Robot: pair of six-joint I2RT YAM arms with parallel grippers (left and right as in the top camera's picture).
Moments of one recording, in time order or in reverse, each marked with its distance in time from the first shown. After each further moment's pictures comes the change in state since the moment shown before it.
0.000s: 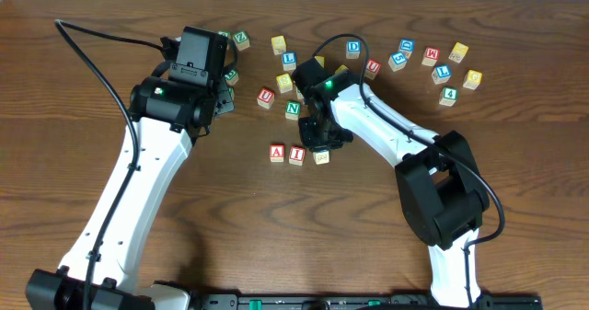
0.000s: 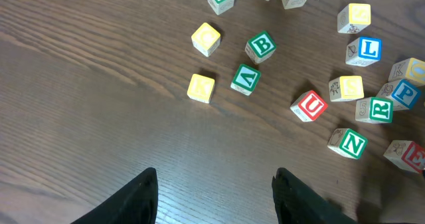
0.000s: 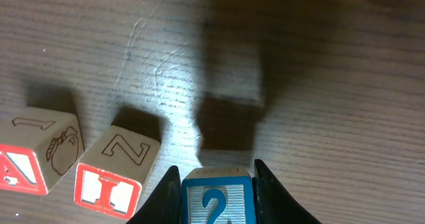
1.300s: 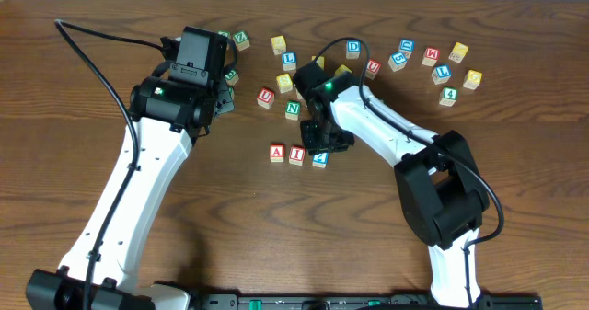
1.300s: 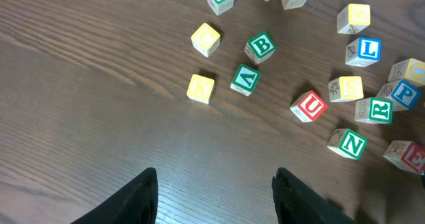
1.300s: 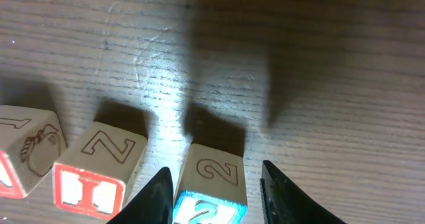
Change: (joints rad) left arm 0.000 0.000 0.000 0.001 0.000 0.000; right arm -0.002 0.000 -0.011 -0.020 0.004 0.026
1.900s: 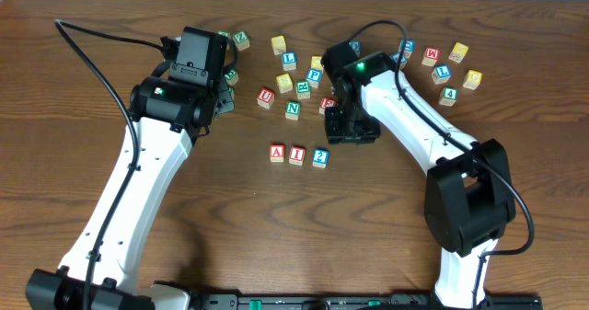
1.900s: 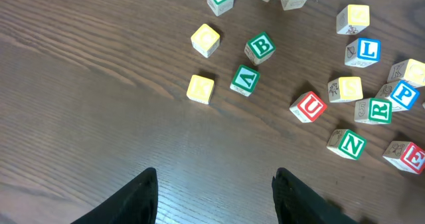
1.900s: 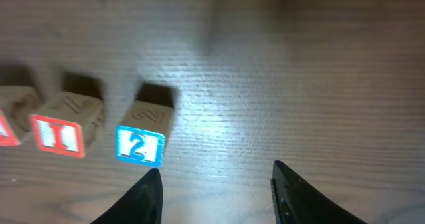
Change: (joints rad) left arm 0.000 0.000 0.000 0.002 0.000 0.000; right arm -0.102 -0.095 0.026 -0.163 -0.003 -0.004
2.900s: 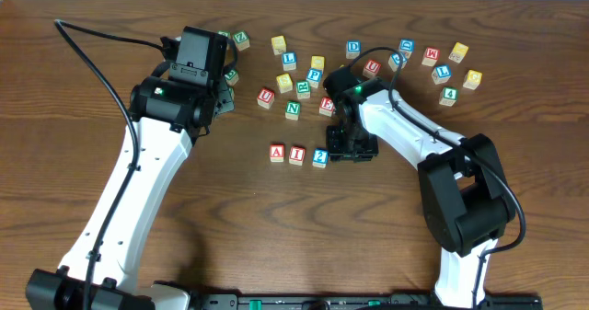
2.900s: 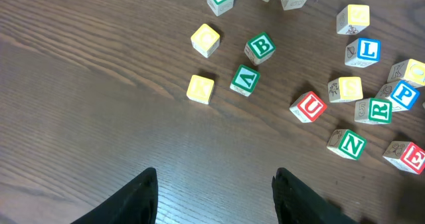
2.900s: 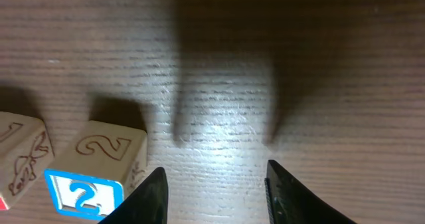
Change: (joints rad) left arm 0.000 0.000 0.000 0.000 0.000 0.000; right arm 0.001 0.000 -0.210 0.206 -0.033 0.027
